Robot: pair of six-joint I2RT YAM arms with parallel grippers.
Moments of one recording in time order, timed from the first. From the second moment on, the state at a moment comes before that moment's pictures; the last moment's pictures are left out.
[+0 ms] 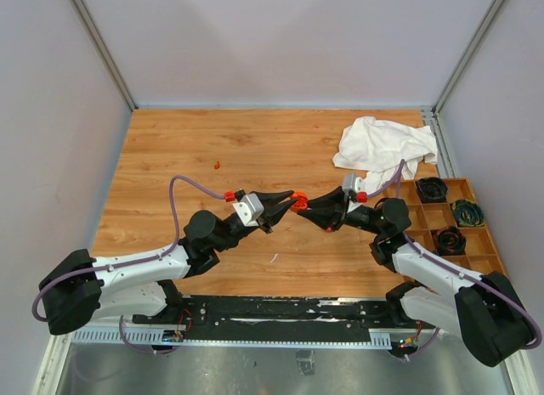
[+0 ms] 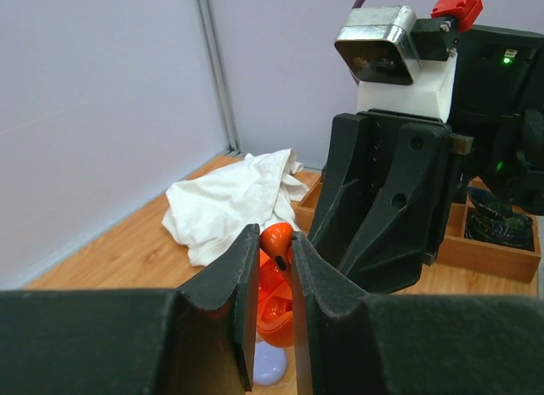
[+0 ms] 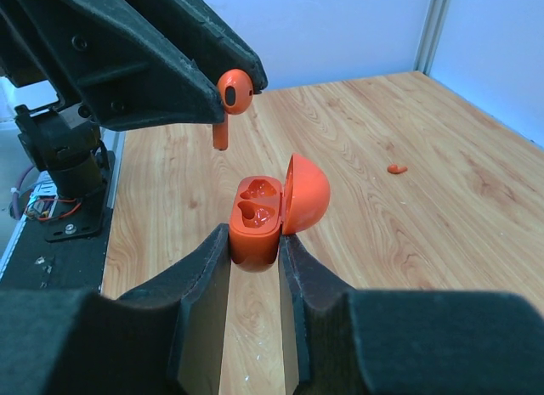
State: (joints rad) left arm -1.00 1.10 0.46 0.96 0.03 0.13; right arm 0.49 1.06 0.32 0.98 -0.81 0.19
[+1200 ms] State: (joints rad) left arm -1.02 1.17 0.46 1.02 0.07 0.17; right arm 0.49 1.03 0.32 0.99 -0.84 0.21
